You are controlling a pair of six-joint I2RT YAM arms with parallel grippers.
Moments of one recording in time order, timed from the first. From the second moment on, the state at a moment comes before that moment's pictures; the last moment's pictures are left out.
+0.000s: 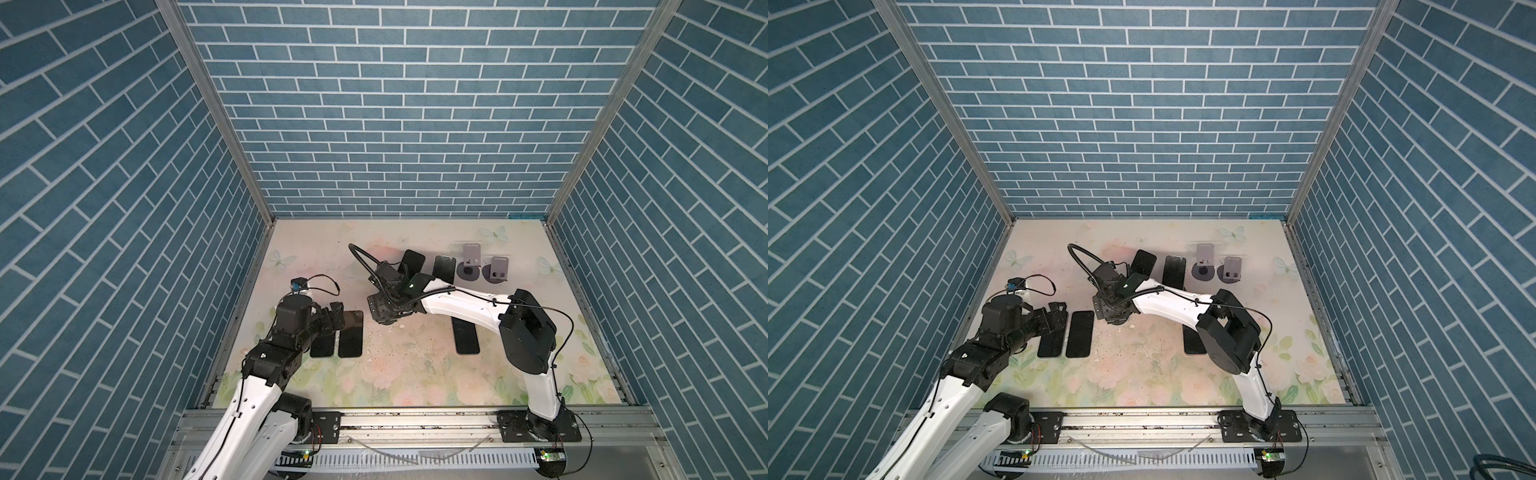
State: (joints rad) left arm -0.27 0.66 0.59 -0.57 -0.05 -0.44; right arm 1.05 2.05 1.62 -0.62 0.17 0.57
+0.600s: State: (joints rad) left arm -0.27 0.68 0.57 -0.54 -0.06 -0.44; right arm 1.08 2.14 1.68 -0.63 0.24 0.63
